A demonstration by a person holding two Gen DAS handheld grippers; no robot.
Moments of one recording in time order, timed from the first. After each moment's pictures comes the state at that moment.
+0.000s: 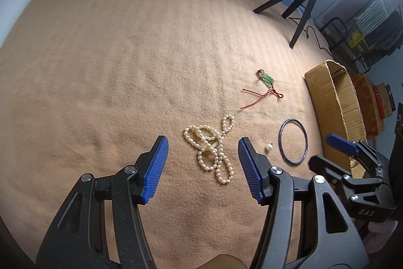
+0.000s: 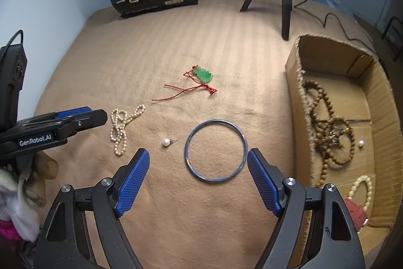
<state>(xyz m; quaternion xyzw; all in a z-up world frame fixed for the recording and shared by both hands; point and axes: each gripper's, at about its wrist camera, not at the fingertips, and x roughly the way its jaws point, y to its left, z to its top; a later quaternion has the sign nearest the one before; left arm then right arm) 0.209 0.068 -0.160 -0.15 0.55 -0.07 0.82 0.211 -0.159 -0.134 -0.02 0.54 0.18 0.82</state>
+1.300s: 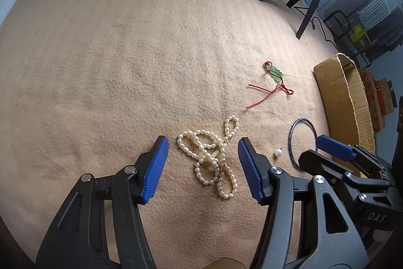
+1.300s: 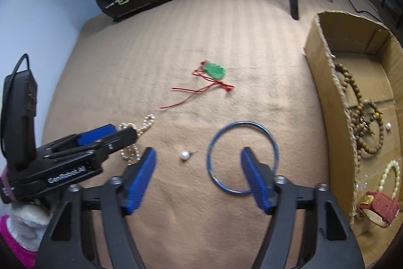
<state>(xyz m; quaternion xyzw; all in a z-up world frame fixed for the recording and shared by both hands) 0.227 0.057 -0.188 -0.15 0.57 -0.08 0.80 0.227 -0.150 -0.166 0.05 0.57 0.18 0.80</state>
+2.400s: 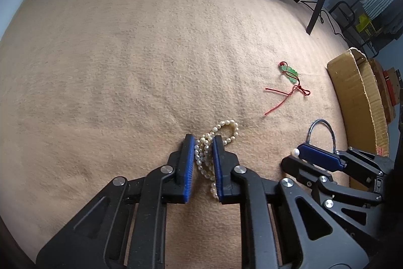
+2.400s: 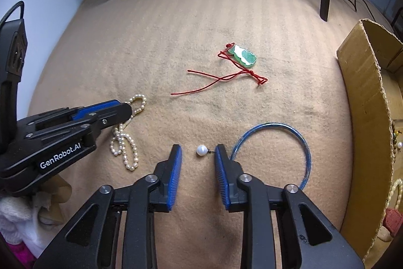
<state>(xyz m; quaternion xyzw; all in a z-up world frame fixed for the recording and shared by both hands) 0.235 0.063 -0.197 -0.11 0.58 -0.07 0.81 0.238 -0.103 -0.190 -0.02 0.59 0.18 0.79</state>
